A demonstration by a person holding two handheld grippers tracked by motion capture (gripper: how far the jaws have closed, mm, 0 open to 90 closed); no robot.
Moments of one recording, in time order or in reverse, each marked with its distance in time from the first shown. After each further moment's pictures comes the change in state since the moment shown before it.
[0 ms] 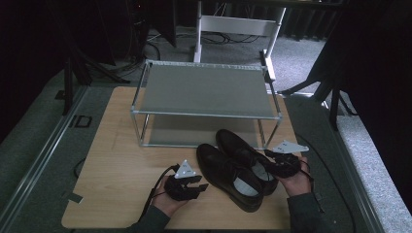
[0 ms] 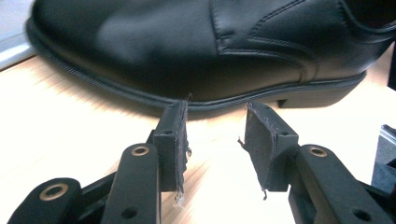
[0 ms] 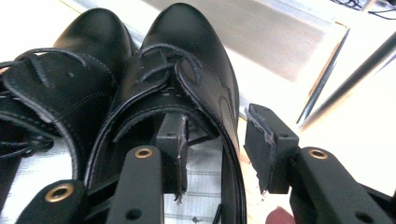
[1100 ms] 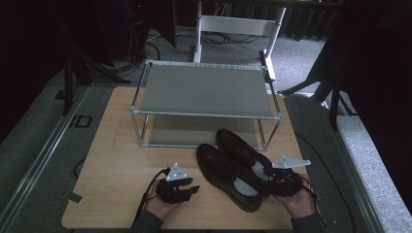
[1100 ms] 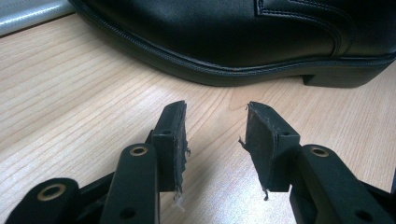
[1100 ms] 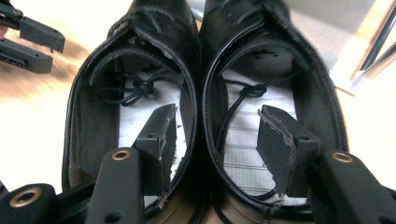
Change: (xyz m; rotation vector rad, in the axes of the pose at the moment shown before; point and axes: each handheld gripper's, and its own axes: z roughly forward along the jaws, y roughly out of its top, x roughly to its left) left arm 0.009 -0.020 -0.006 0.015 0.041 -0.049; right arm 0.039 -0.016 -0.028 0.108 0.108 0.095
